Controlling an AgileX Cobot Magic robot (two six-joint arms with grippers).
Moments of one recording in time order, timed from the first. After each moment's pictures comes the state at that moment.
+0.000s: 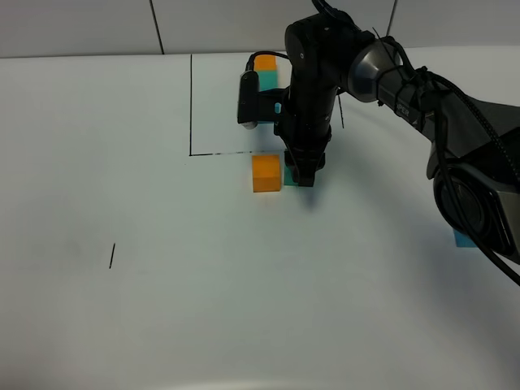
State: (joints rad) left arm -0.05 0.00 -0.51 -0.16 1.06 0.09; right arm 0.53 2.49 -2.17 0.00 1.22 -1.09
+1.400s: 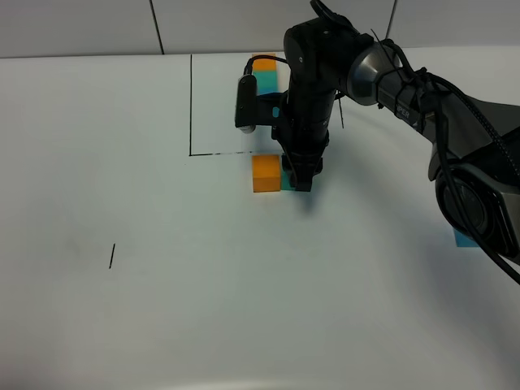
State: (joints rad) left arm -0.05 0.00 -0.51 -0.16 1.06 0.09; right arm 0.54 2.47 -2.12 0.02 1.20 -1.09
